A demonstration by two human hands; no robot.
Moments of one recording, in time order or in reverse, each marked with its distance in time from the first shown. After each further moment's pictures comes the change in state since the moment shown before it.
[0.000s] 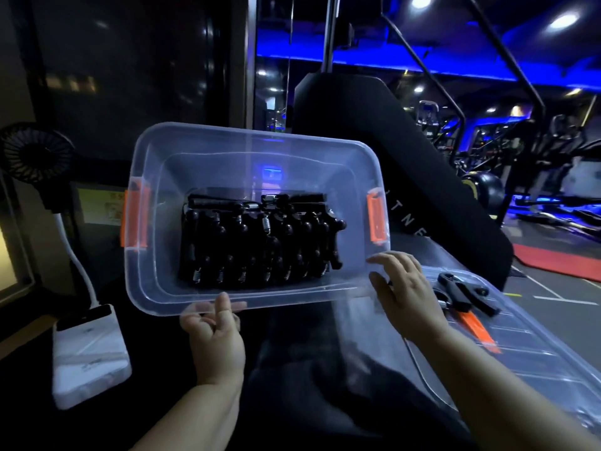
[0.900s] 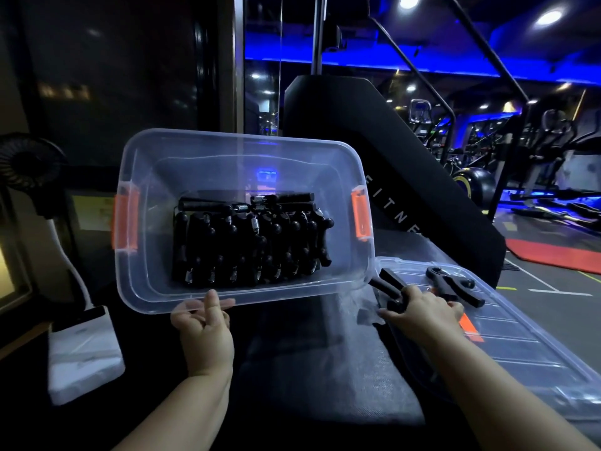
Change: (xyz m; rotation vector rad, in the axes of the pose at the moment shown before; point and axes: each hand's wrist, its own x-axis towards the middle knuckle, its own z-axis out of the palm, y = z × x) left_hand -0.001 -0.002 0.002 0.025 0.019 0.043; right_hand -0.033 0.050 -0.008 -0.505 -0.493 0.711
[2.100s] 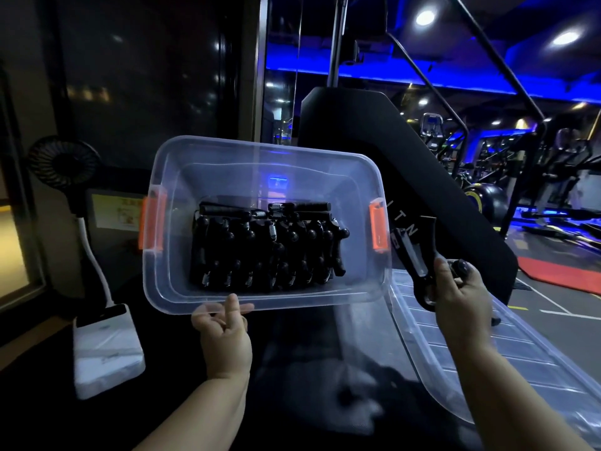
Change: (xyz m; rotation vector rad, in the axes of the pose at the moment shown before) left_hand -0.003 0.008 -0.002 -0.013 -0.029 -0.040; right_hand -0.036 -0.026 -0.060 1.120 0.506 -0.012
